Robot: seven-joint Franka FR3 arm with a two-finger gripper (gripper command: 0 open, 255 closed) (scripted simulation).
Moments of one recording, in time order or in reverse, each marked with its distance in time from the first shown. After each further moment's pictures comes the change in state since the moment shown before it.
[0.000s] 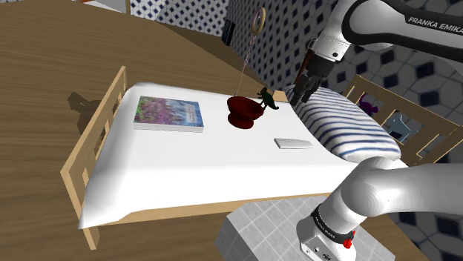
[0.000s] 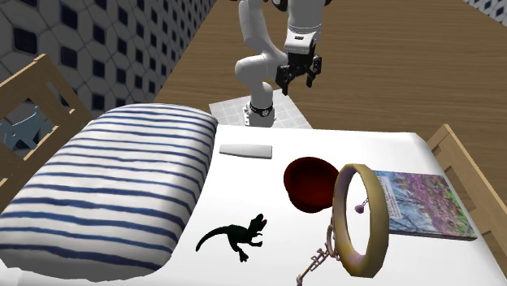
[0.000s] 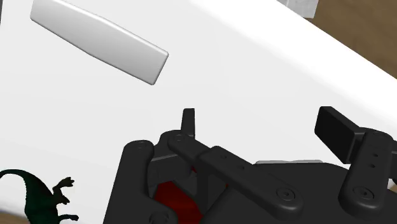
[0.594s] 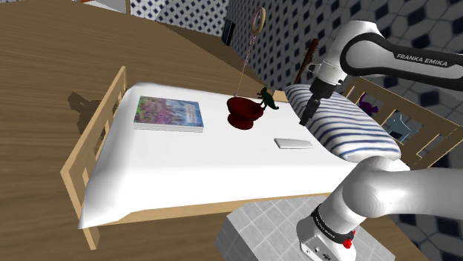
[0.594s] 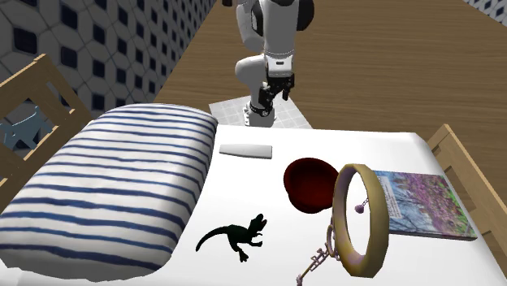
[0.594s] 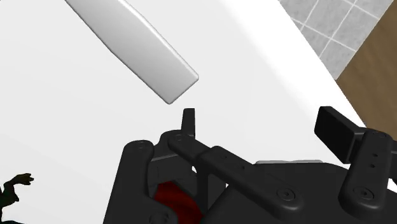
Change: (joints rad) arm 0.036 -0.092 -0.173 -0.207 -0.145 0.108 -0.379
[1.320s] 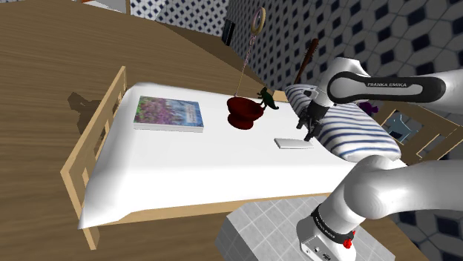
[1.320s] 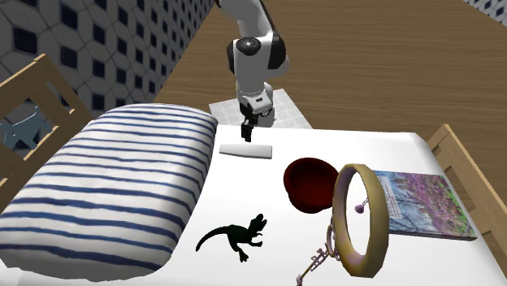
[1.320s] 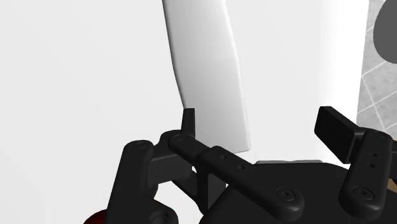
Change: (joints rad) arm 0.049 0.126 -0.351 -0.120 -0.275 0.270 -0.610
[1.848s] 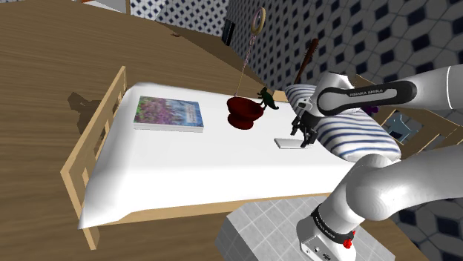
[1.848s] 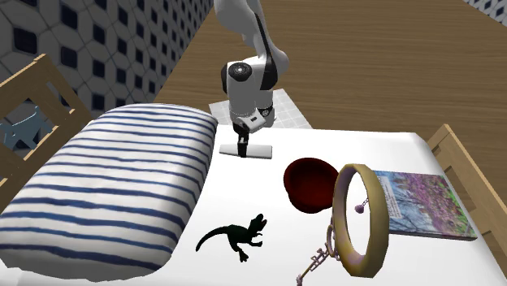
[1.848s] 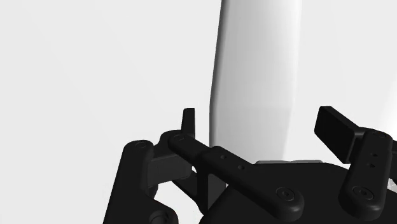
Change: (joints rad) arm 0.065 0.182 -0.183 -0.014 -0.084 0.219 -0.228
